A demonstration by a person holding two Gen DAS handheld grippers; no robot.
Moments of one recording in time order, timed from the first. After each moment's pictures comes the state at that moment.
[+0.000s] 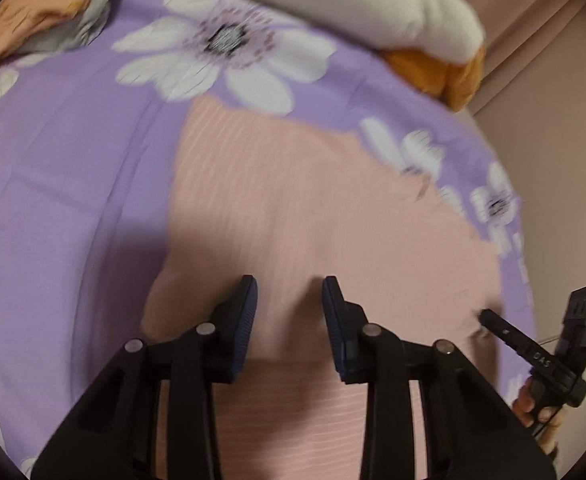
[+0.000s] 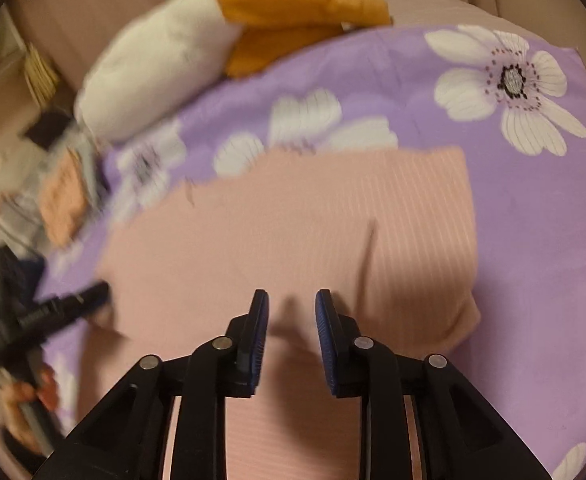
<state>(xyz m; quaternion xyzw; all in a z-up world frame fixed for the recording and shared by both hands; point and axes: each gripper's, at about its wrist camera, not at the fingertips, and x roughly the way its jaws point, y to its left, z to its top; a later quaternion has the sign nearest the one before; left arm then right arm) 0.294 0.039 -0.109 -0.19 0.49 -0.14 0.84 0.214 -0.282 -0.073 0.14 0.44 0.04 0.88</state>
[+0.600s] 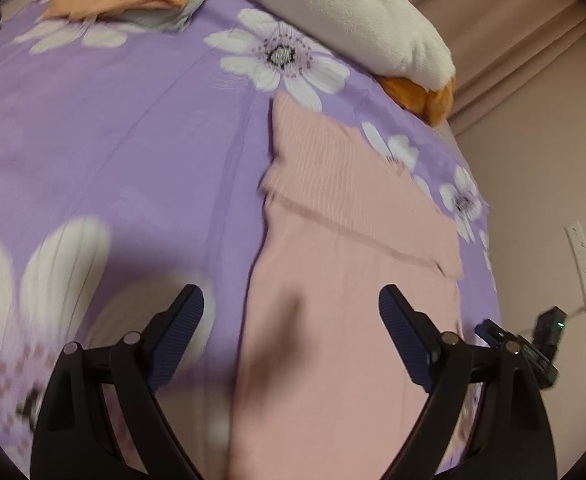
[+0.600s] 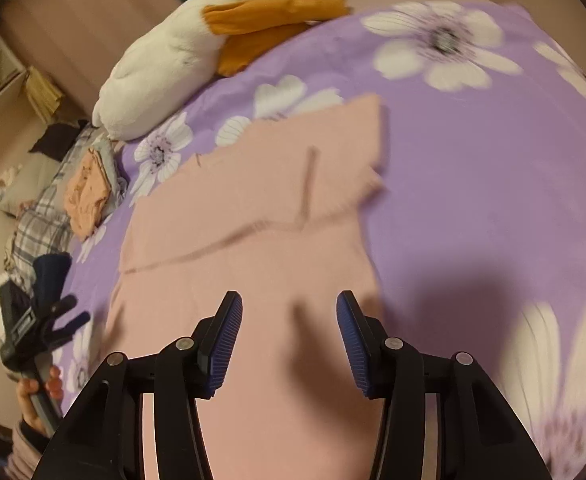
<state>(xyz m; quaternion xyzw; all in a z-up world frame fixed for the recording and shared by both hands) 0.160 0.136 -0.070 -0.26 0.48 -0.16 0.82 0.103 -0.327 -0.056 0.21 0.44 0.05 0.87</state>
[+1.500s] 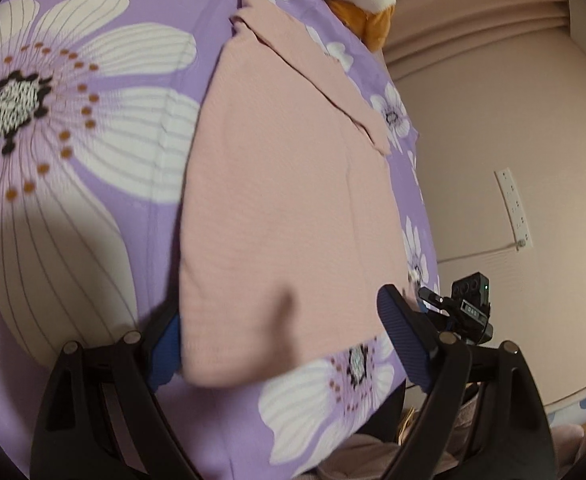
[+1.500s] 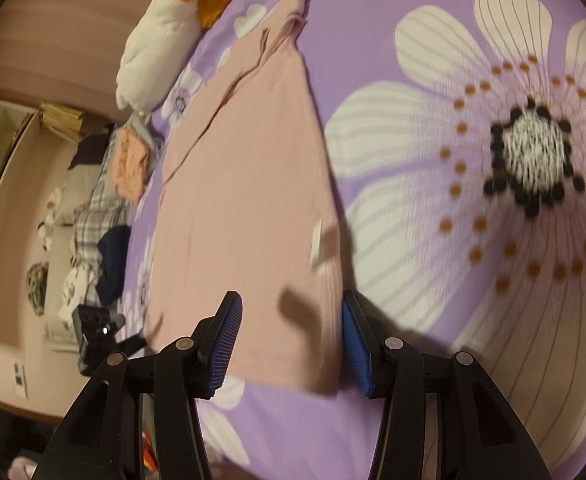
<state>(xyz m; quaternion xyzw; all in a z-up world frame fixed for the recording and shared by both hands) 0.026 0.124 -0.109 -0.31 0.52 -0.30 0.73 -0.033 -0.331 -0.120 0.36 0.49 0.13 0.78</state>
